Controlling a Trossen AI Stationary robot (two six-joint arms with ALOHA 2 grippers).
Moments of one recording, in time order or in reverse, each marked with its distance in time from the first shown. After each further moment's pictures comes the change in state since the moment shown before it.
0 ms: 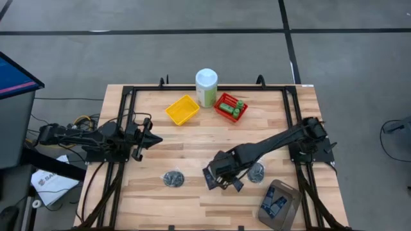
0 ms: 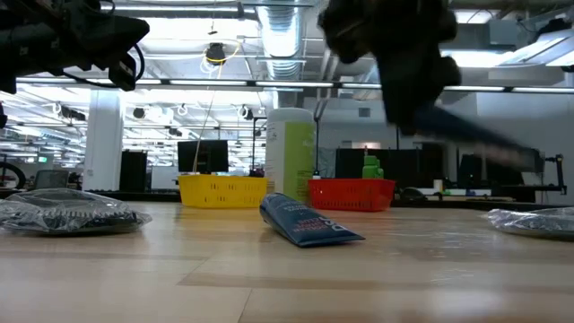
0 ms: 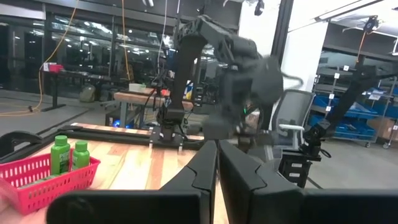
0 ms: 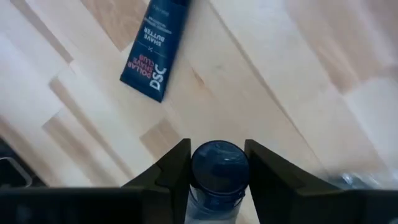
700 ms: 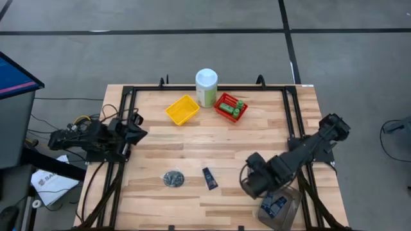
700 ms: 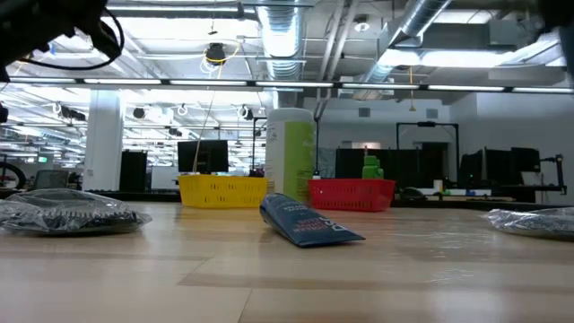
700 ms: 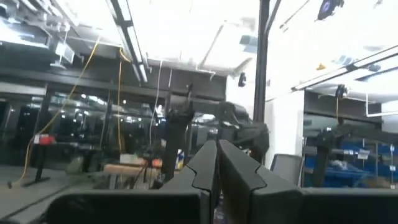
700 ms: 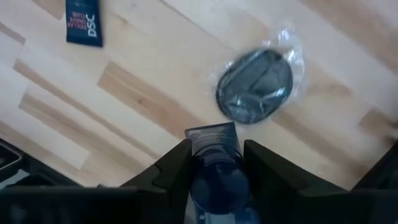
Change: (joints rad) left arm 0.000 -0.301 0.000 0.019 -0.001 0.000; right arm 0.293 -0.231 0.000 -0.372 0.169 0.607
